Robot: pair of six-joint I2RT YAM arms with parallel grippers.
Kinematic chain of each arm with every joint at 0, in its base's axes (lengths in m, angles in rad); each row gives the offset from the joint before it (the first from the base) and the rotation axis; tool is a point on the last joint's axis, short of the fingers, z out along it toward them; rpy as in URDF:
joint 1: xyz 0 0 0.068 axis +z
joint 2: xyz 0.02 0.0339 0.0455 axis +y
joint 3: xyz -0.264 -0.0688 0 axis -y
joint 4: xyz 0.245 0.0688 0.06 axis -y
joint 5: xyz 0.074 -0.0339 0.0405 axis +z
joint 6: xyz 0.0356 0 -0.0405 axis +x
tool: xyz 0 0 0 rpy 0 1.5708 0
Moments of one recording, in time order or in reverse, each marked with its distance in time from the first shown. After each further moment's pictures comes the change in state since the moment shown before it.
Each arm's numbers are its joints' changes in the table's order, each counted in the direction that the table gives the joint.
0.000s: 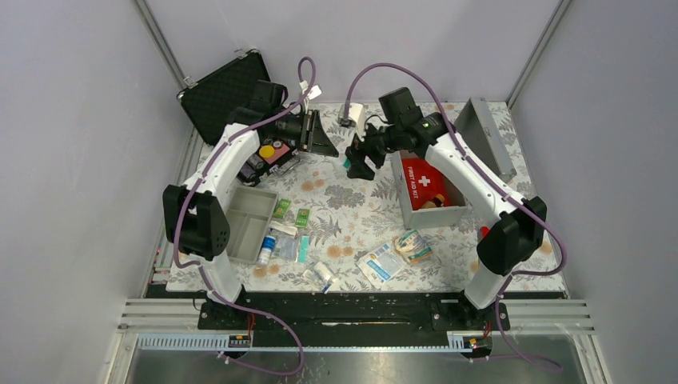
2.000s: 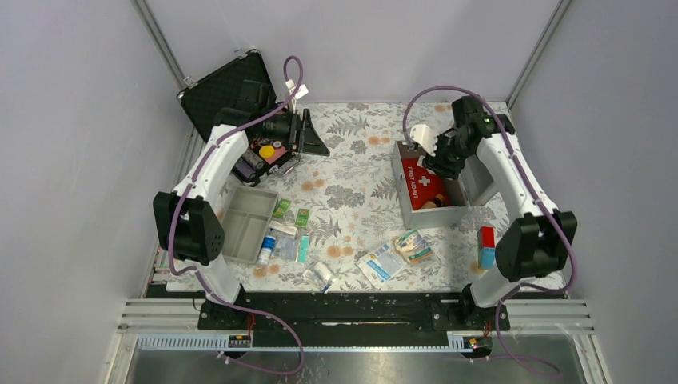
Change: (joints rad) left arm 0.059 -0.053 -0.029 -0.055 0.042 0.051; right arm -0.403 -0.134 -0.179 -0.297 -0.296 -0.639
